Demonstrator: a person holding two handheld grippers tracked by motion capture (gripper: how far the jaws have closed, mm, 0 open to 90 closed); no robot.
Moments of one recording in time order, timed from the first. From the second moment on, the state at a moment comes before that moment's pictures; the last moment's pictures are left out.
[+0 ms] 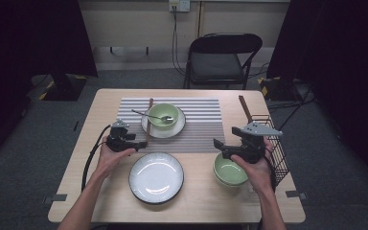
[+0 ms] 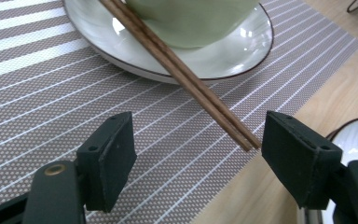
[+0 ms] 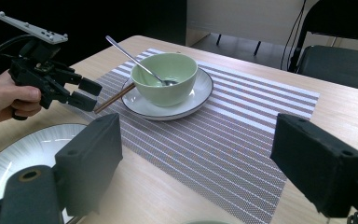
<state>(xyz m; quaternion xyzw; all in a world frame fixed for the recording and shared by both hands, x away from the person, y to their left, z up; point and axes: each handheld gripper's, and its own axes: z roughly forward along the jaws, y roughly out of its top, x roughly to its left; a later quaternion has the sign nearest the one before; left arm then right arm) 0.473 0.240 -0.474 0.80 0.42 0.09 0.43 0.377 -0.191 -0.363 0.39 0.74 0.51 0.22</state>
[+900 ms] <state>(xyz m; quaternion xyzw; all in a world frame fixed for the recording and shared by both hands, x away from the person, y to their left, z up) 0.473 0.248 -0.467 0.78 0.43 0.11 0.44 0.377 -0.191 -0.363 0.39 0.74 0.51 0.21</state>
